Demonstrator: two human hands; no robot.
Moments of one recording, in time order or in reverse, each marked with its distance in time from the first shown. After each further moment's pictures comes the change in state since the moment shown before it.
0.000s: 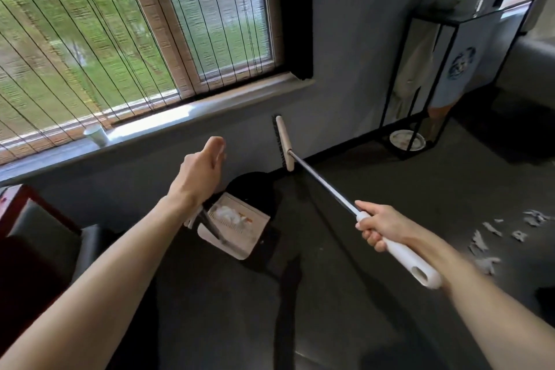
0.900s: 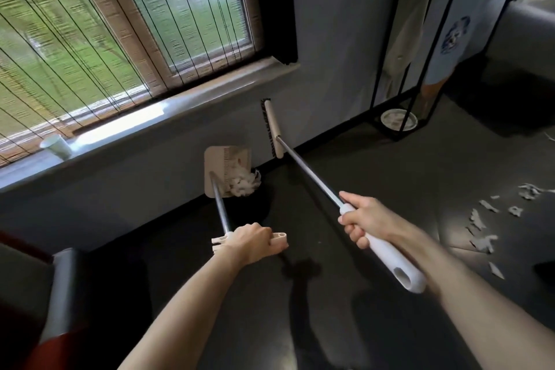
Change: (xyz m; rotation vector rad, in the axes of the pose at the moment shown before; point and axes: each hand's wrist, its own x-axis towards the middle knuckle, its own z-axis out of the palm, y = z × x) left_hand 0.014 -0.038 0.165 0.571 -0.775 0.124; right_hand 0.056 -0.037 0.022 0.072 0.034 -0.005
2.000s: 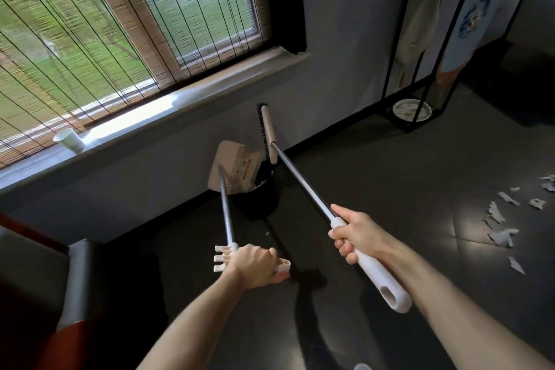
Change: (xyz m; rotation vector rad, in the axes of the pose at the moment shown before) left_hand -0.032 -0.007 0.051 0.397 0.044 0.148; right_hand 0.016 0.045 0.033 0.066 -0.088 0.039
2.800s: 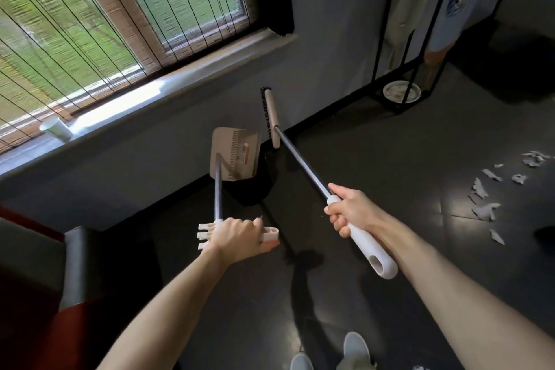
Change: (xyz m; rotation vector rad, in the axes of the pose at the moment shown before) left_hand -0.028 0.005 -0.033 0.016 0.047 -0.110; right_hand -0.011 0.013 -0.013 0.058 0.057 -0.005
